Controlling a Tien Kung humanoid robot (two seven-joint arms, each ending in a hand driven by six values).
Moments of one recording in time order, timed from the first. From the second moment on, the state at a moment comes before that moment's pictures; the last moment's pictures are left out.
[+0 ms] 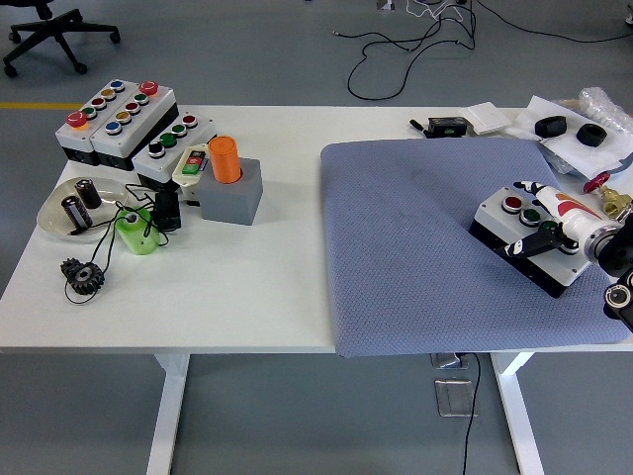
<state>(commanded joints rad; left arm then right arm) -0.11 0.08 -0.27 -0.18 0.35 0.33 0.08 0.58 -0.42 0.96 1.18 -1.69 0.07 -0.44</state>
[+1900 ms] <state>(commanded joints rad) -0.11 0.09 -0.27 -0.18 0.34 0.34 0.07 0.78 -0.56 0.52 1.27 -1.91 -0.13 -0.08</state>
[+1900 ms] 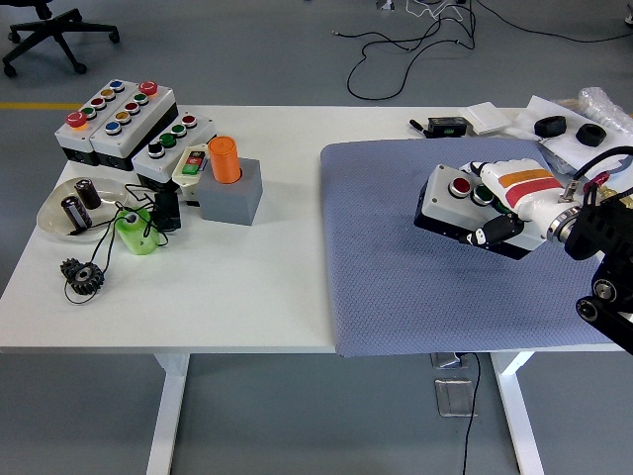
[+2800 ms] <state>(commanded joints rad) -0.11 0.09 -0.25 -0.18 0.33 0.34 0.08 0.82 -0.56 0.41 1.23 -1.93 0.00 0.05</state>
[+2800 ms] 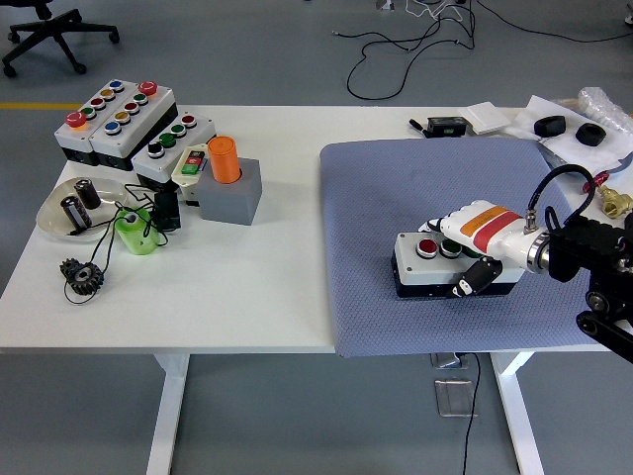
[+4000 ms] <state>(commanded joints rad) -0.11 0.09 -0.22 -0.18 0.30 0.34 0.07 0.79 -0.58 0.50 1.24 -2.02 0.16 0.03</state>
